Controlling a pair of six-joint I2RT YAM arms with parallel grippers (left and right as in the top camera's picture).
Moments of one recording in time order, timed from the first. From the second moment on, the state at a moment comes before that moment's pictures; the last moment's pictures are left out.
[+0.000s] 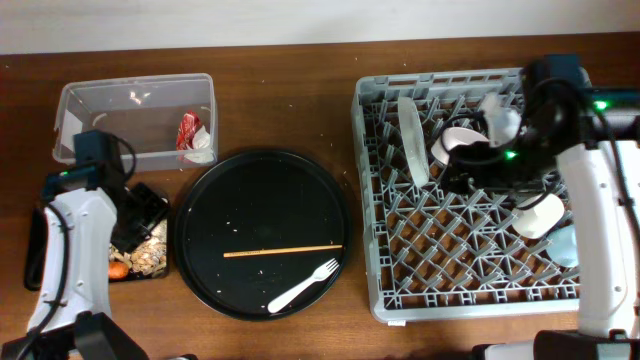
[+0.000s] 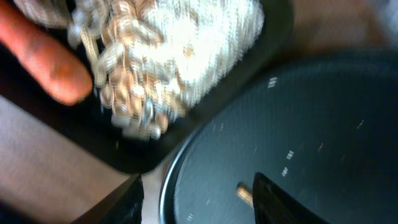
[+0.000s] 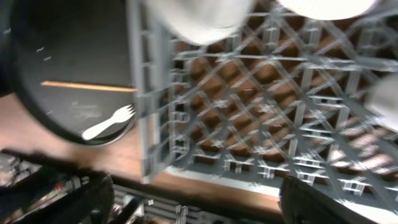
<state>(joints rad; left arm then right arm) 0.27 1.54 1.20 -1.13 -0.01 -0.56 0.00 1.58 1.77 -1.65 -0.32 -0.03</state>
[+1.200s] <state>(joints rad) 0.25 1.54 1.20 -1.24 -0.06 -0.54 0.94 1.90 1.18 -0.75 -0.24 1.00</state>
